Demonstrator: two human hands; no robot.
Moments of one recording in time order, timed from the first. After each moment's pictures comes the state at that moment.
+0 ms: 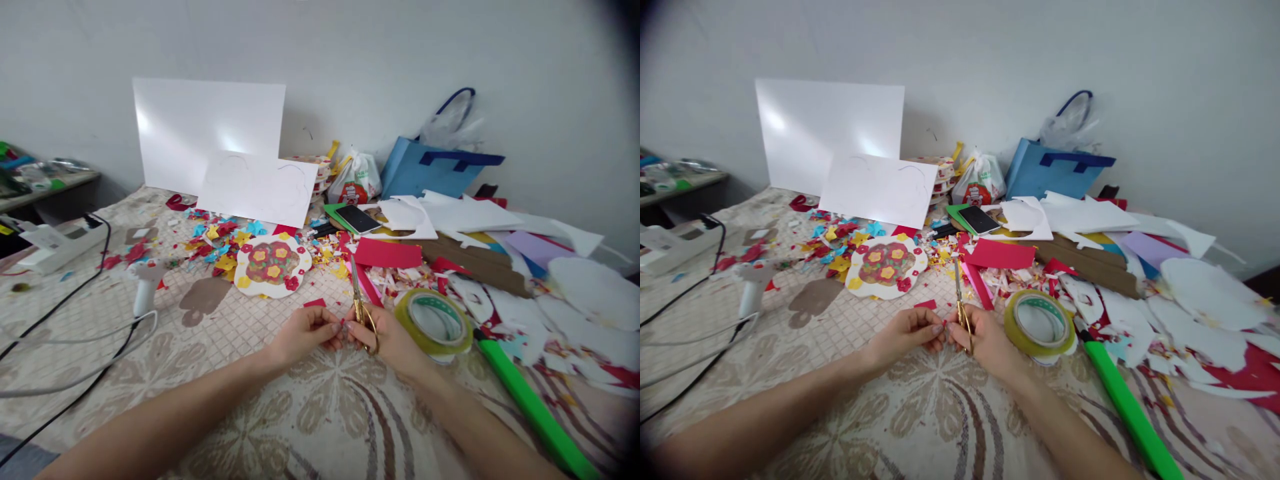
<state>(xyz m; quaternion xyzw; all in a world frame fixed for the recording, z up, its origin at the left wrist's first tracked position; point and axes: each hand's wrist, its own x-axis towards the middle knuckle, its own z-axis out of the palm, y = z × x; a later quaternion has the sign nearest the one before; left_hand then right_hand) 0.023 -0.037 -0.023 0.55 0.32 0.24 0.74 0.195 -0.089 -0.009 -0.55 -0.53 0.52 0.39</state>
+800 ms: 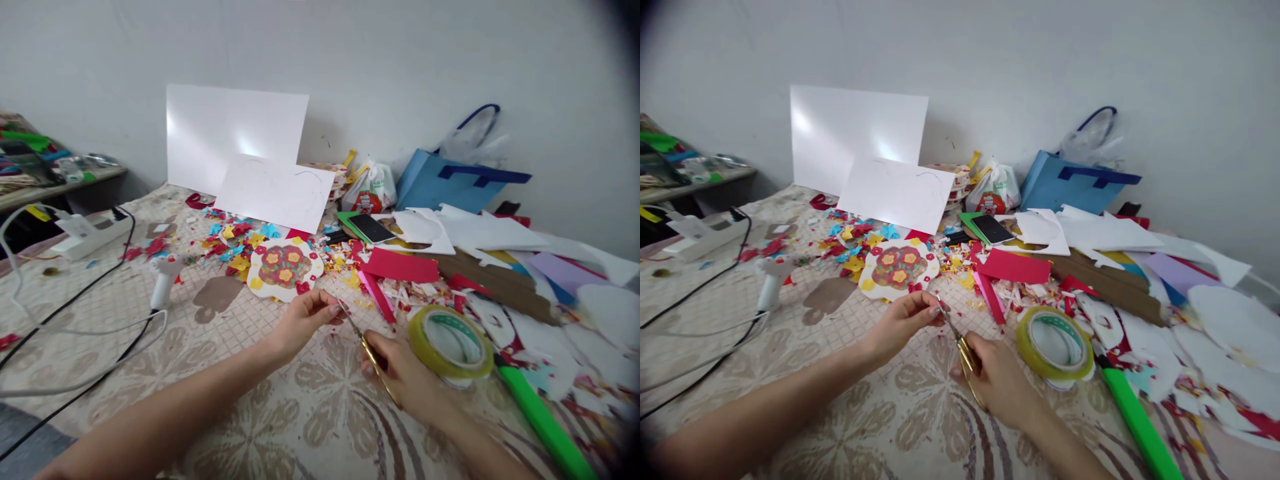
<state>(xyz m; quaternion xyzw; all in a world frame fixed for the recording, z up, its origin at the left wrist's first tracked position) 0.015 -0.022 -0.004 0.49 0.29 0.38 0.73 0.196 -0.104 0.000 -0.58 -0.71 0.34 0.21</state>
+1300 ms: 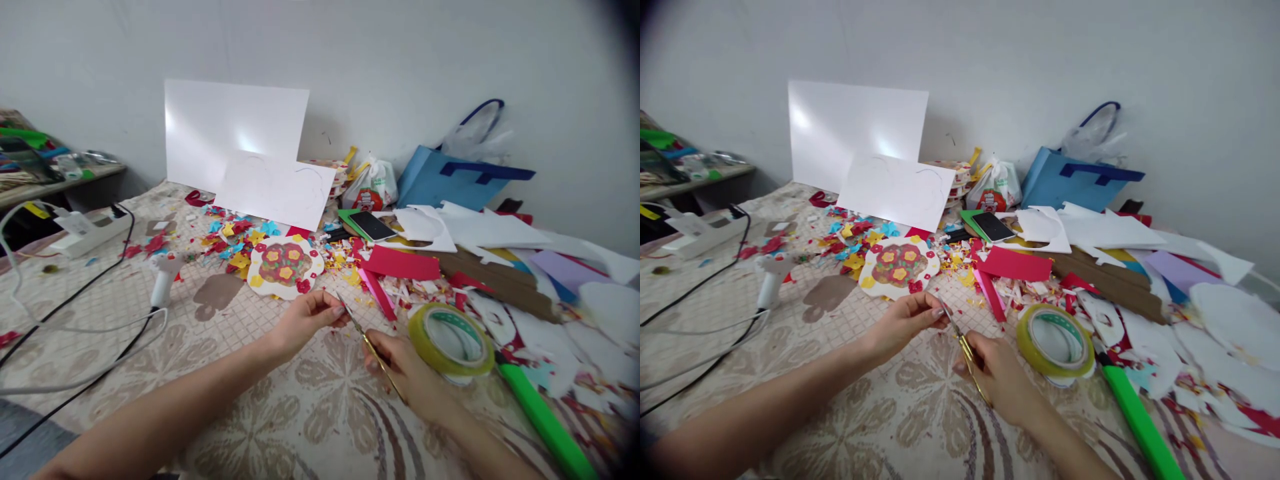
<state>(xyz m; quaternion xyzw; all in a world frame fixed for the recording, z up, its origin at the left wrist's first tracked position) 0.015 -0.022 -0.012 0.49 0.27 0.35 0.75 0.196 -0.106 0.002 -0.56 -0.70 0.38 0.24</state>
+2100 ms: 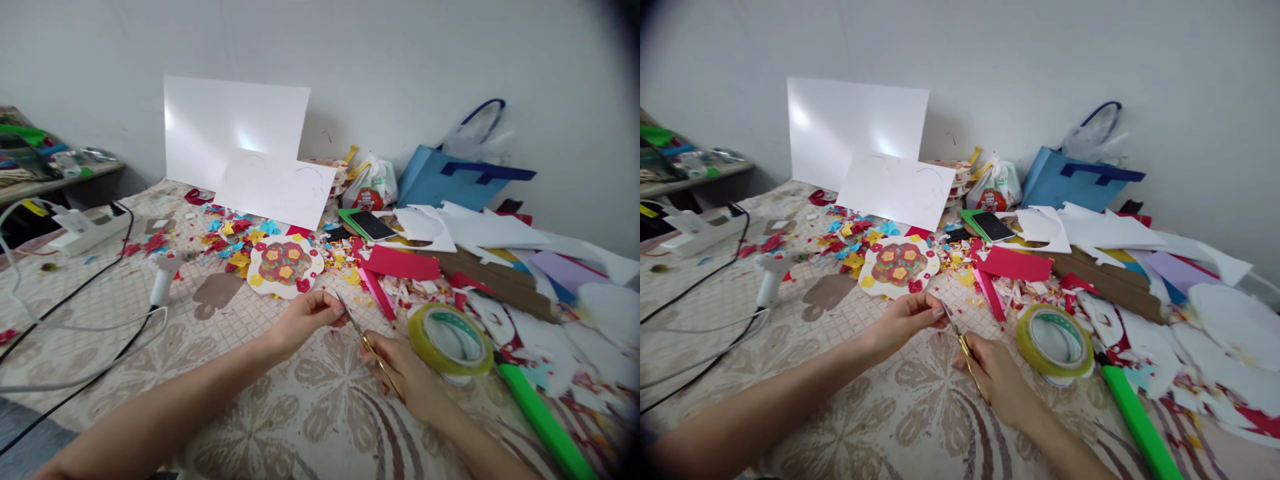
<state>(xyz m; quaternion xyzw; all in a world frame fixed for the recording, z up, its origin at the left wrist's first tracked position) 0.014 -0.021 -0.008 0.48 0.29 0.34 0.76 0.191 -0.108 0.007 -0.56 -0.70 0.38 0.24</state>
